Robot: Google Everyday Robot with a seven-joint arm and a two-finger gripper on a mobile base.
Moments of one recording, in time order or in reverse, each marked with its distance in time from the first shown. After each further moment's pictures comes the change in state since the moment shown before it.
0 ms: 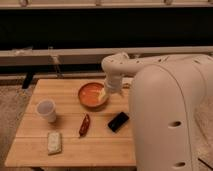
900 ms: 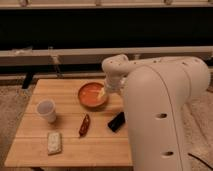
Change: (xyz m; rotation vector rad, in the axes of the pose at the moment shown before) arm -0.022 -0.005 0.027 -0.017 -0.010 0.053
